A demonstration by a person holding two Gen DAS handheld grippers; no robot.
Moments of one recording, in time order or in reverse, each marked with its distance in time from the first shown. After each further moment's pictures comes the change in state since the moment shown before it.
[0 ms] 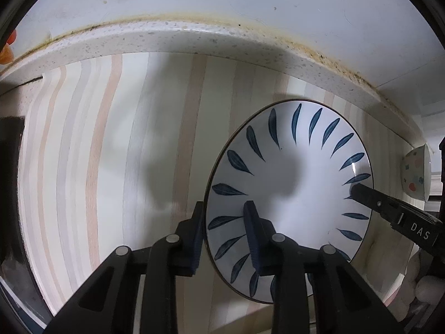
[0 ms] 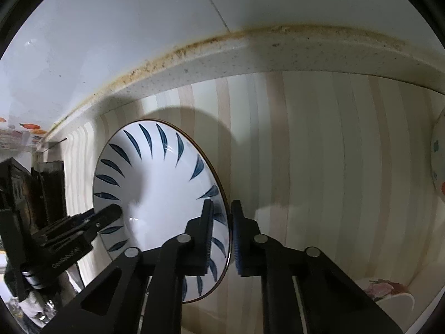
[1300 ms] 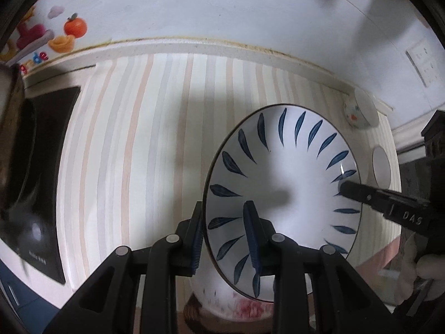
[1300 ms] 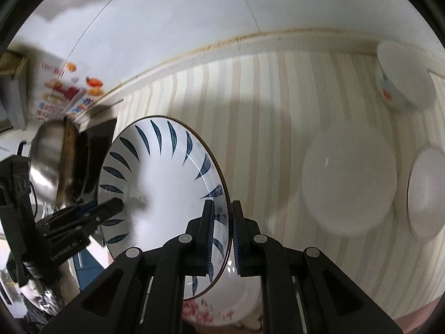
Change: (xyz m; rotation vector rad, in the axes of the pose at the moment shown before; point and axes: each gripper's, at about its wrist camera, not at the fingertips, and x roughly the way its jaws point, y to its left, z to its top) left arm -0.114 -0.018 -0.136 0.109 -0.126 -0.038; right arm -0.122 0.021 -0.161 -0.081 -0.071 0.088
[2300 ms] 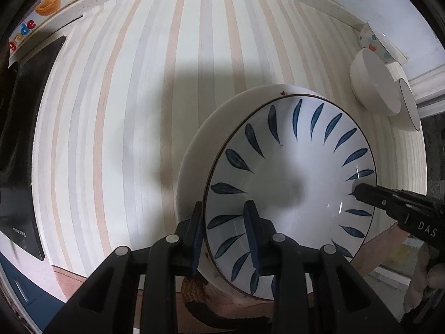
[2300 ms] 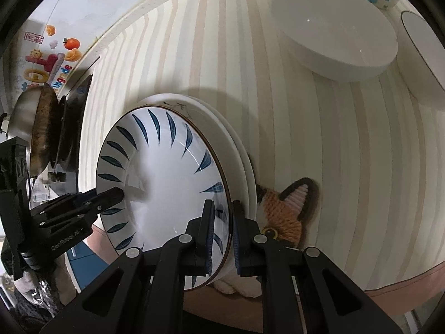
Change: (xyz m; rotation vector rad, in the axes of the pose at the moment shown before) left arm 0.078 -0.006 -0.065 0.051 0.158 0.055; right arm 0.059 -0.035 -0.121 0.087 0.099 -0.031
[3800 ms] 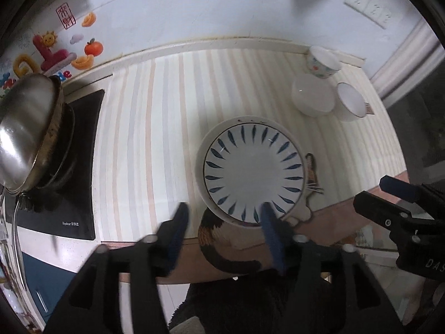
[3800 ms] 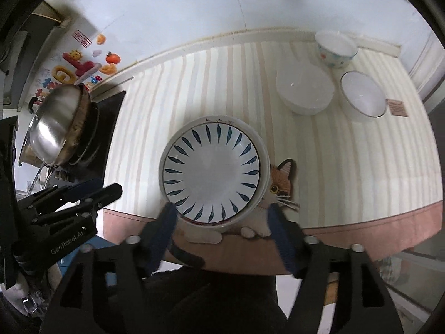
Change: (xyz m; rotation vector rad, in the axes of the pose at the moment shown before) left arm -0.163 -0.028 -0.073 0.141 -0.204 0.046; right arm -0.152 0.098 -0.096 -0.058 -0.231 -0.143
